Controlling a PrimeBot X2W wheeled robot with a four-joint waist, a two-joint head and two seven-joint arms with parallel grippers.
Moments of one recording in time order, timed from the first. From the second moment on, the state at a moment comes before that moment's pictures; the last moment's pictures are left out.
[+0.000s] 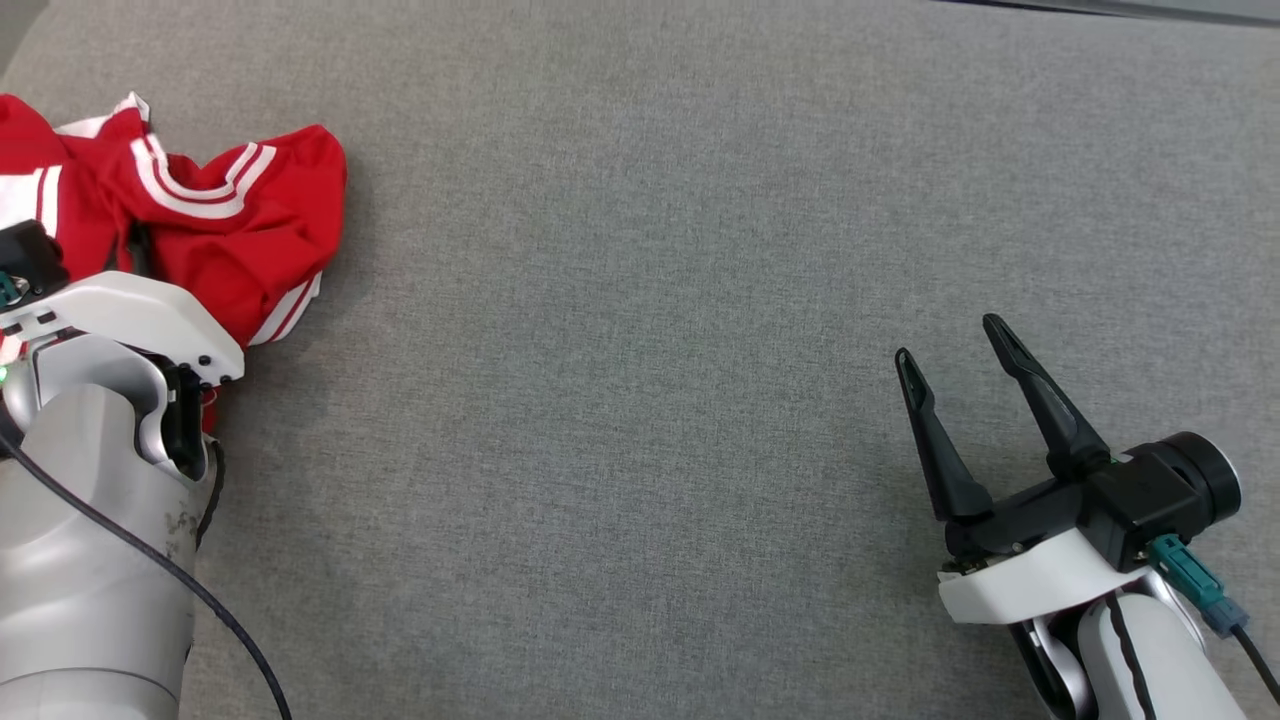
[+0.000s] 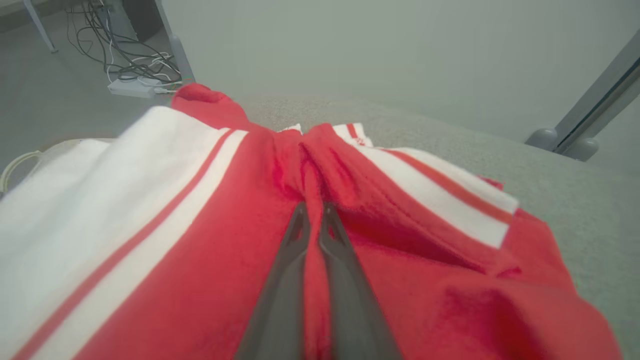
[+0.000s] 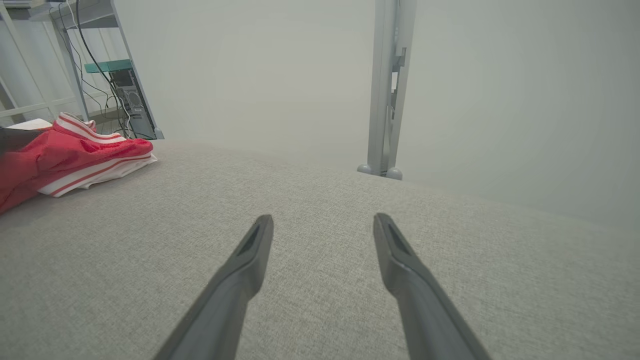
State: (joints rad) left arm -0.82 0.19 0.09 1.01 -0.32 0.05 -0.14; right arm -0.22 -0.10 0.19 0.08 0.06 0.13 -0.26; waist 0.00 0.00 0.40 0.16
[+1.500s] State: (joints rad) left arm -0.61 0.09 -0.12 0.17 -0.37 -0.10 -0.05; right arm -0.07 -0.05 0.19 0.11 0.19 0.13 -0.26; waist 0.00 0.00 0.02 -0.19
